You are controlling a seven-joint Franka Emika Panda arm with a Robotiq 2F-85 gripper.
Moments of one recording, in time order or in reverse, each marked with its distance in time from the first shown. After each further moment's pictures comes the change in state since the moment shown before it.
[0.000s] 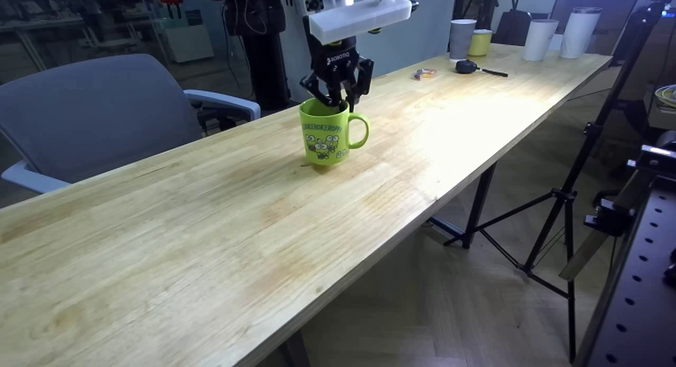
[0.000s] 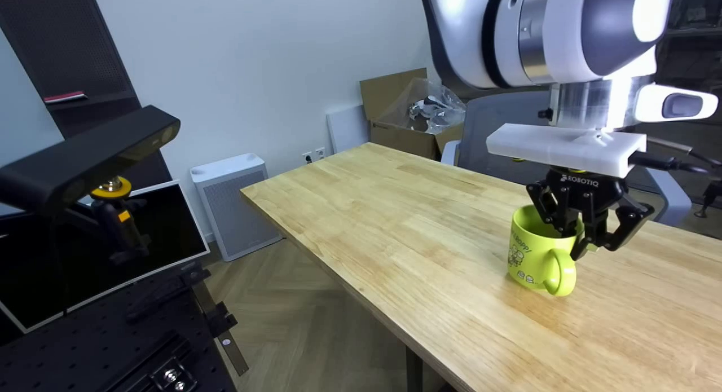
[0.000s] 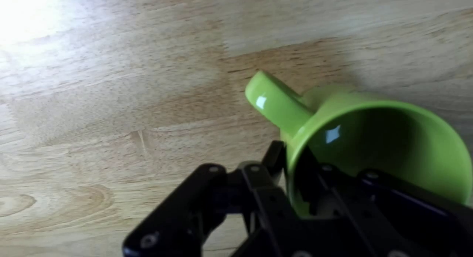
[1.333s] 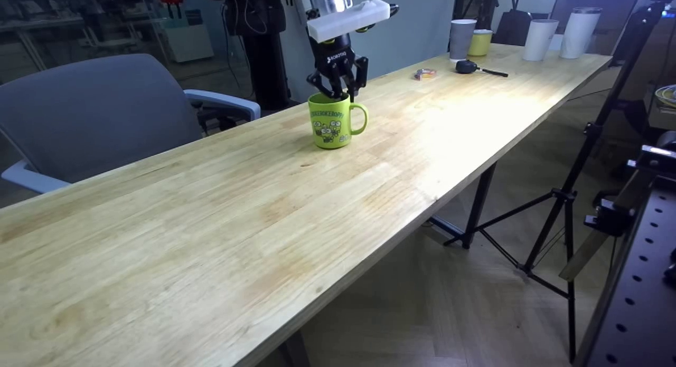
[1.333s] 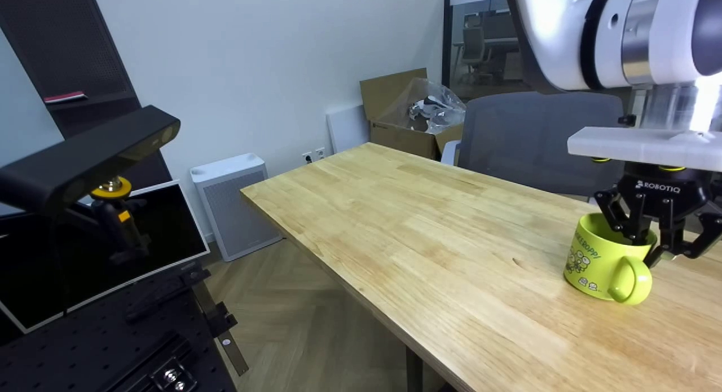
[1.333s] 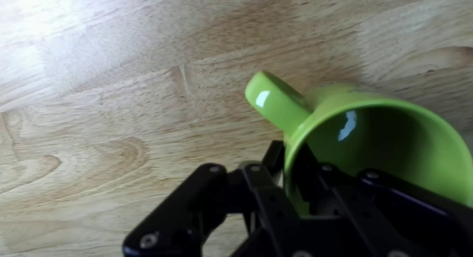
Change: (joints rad) arm -0.091 0.270 0.005 0.472 0.008 -0.302 -0.032
